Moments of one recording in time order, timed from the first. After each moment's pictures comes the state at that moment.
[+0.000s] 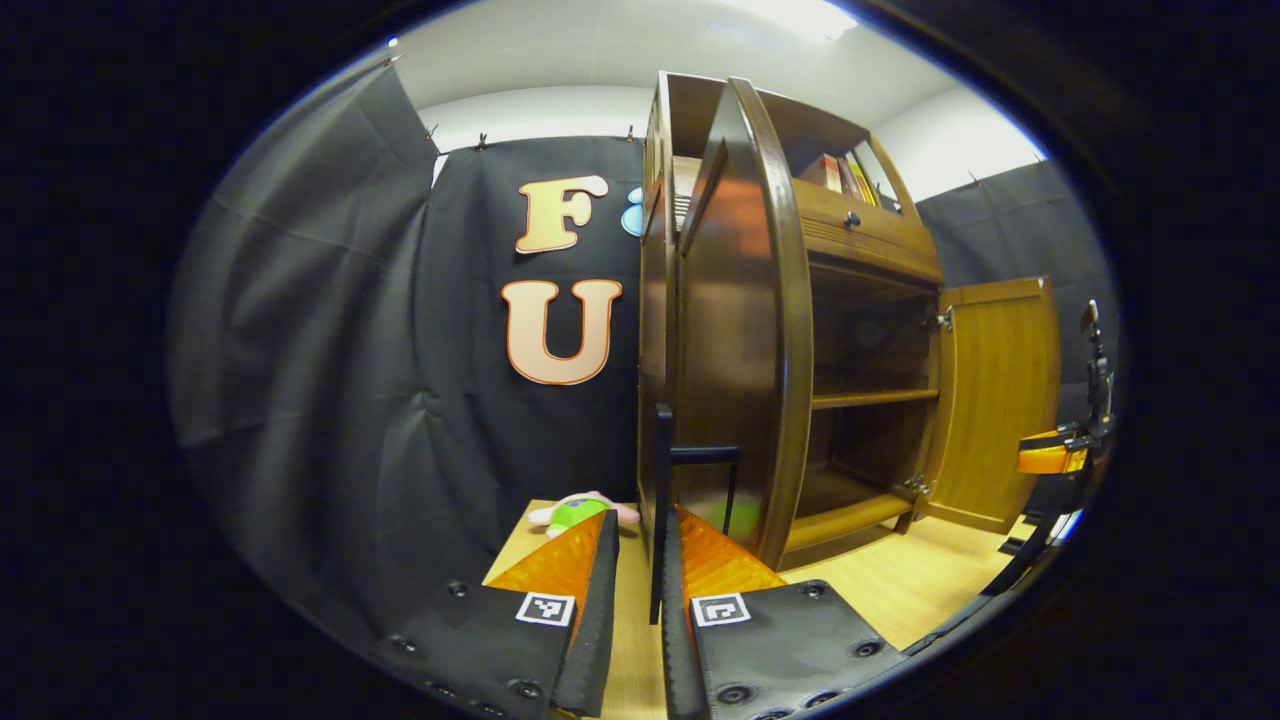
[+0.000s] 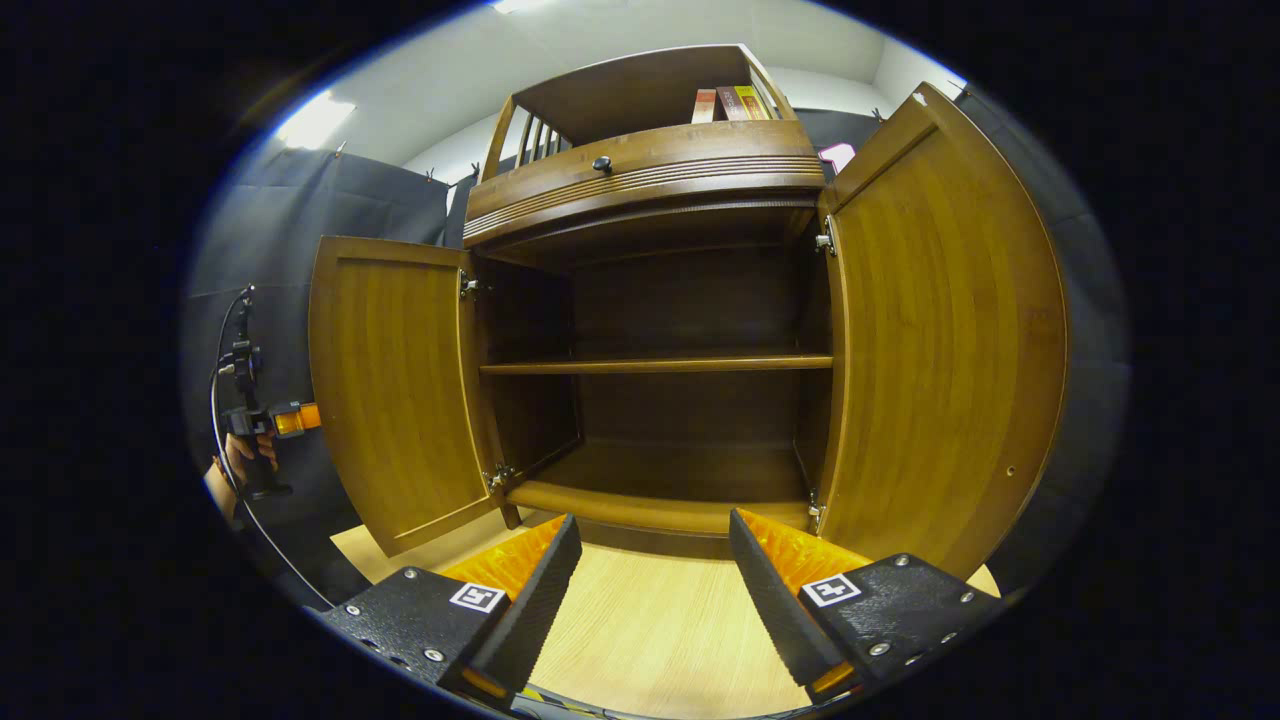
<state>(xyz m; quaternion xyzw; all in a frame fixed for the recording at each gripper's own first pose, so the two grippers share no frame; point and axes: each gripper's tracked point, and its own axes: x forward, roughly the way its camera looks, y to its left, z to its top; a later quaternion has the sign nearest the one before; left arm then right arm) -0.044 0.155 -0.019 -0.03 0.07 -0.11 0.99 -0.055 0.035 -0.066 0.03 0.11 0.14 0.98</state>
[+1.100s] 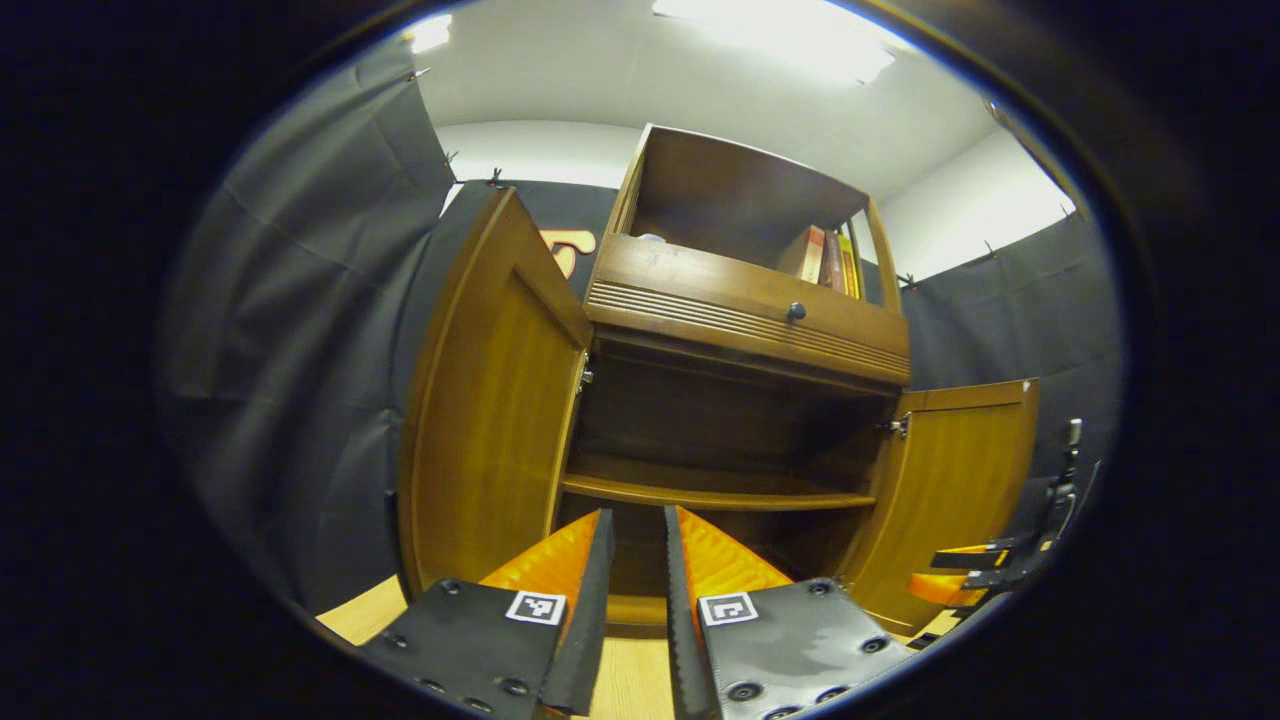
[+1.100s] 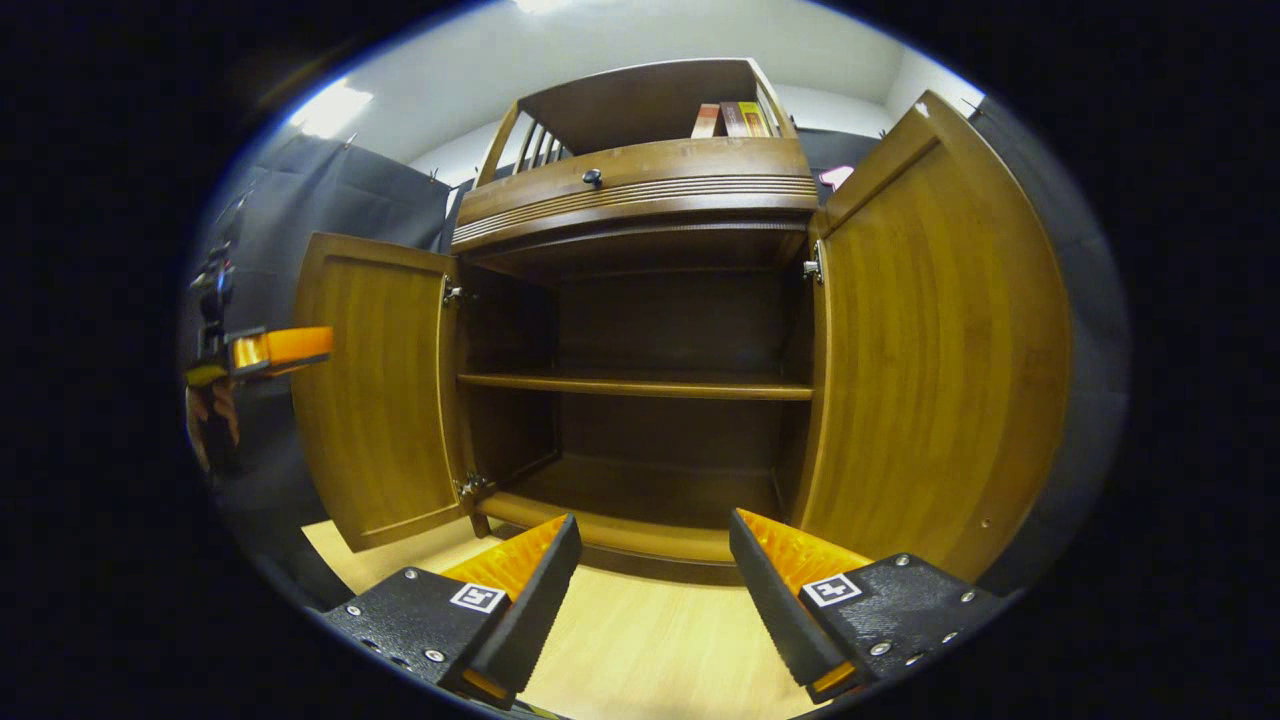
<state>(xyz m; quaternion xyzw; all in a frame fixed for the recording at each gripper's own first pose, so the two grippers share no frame) -0.052 0.003 0.068 -0.06 -0.01 -0.06 1.00 -0.041 0.004 -0.063 -0.02 0.07 0.12 0.99</state>
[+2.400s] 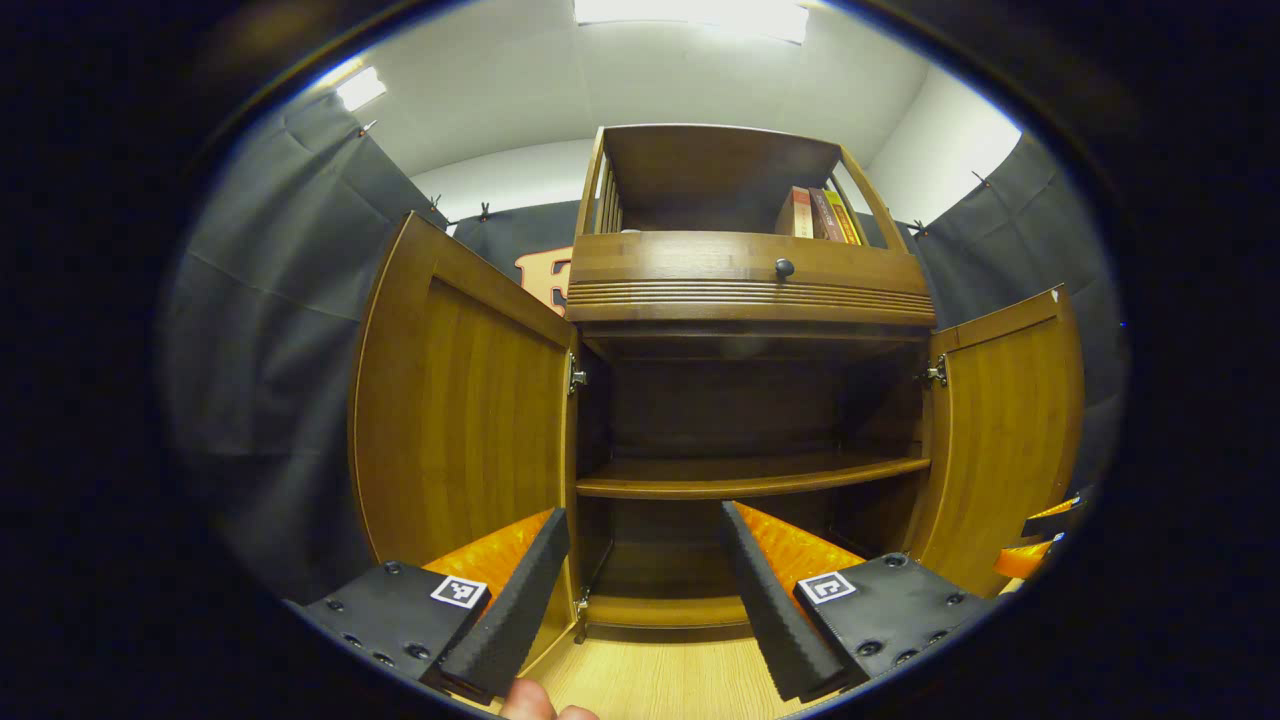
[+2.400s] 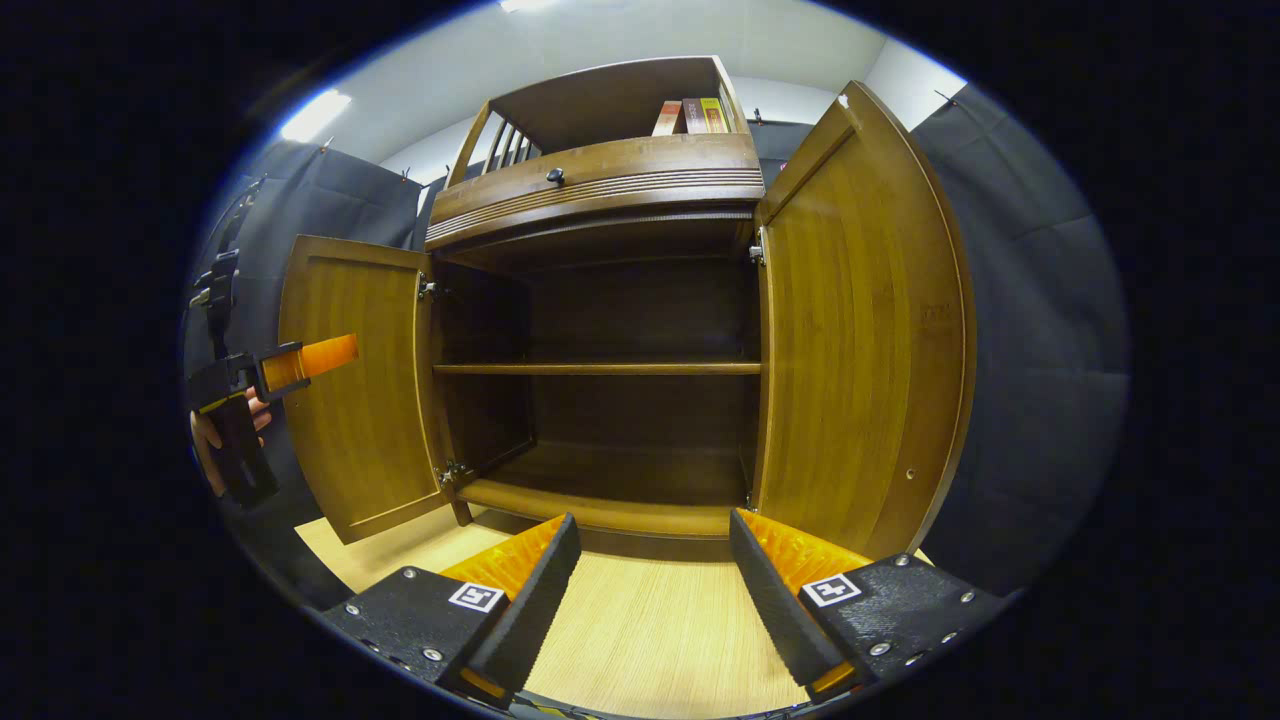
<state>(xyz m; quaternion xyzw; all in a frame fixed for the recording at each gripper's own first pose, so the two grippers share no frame) -0.043 -0.016 0.041 0.02 -0.02 -0.01 1.00 -0.065 -0.025 -0.070 0.01 0.09 0.08 0.99</state>
